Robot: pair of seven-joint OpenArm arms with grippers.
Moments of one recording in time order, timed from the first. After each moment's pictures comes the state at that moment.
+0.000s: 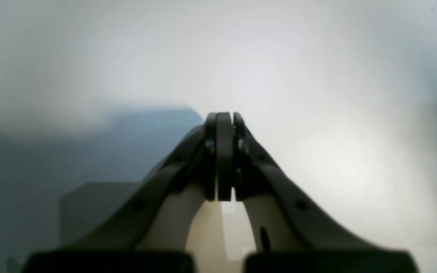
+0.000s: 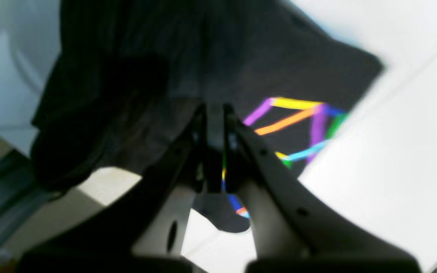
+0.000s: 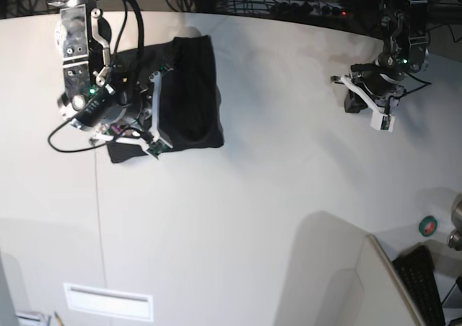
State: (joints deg) left arm 15.5 -21.3 -9.0 73.8 -22.2 -22.7 22.6; right arm -7.2 0.5 -4.5 99.1 -0.4 37.1 -69.8
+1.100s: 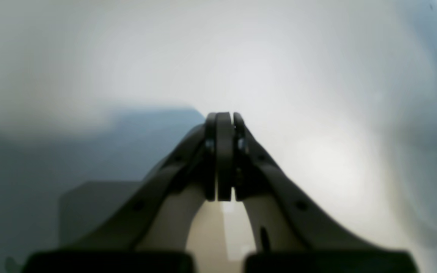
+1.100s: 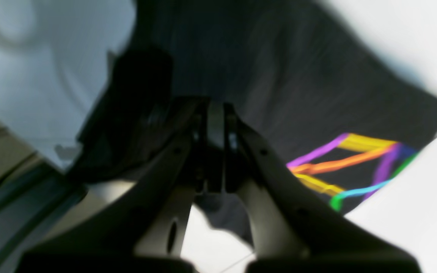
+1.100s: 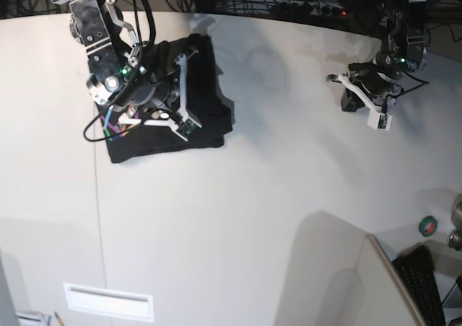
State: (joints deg) left arm 15.7 -21.0 -8.4 73.8 -22.1 -22.7 22.6; right arm -9.9 5.4 -19.6 99.3 -0.5 25.0 -65.1
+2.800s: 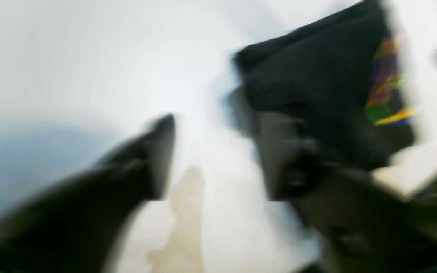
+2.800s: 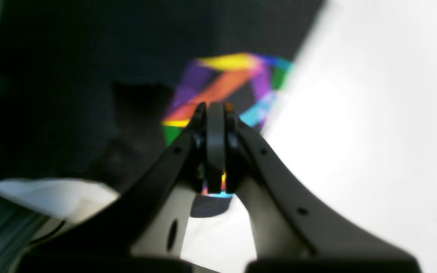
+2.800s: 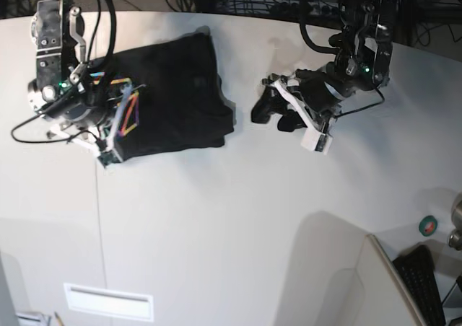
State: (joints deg) left arm 15.1 -13.3 2.1 93.0 -35.5 -22.8 39.1; right arm -10.7 6.0 1.6 104.2 0.0 24.9 -65.0
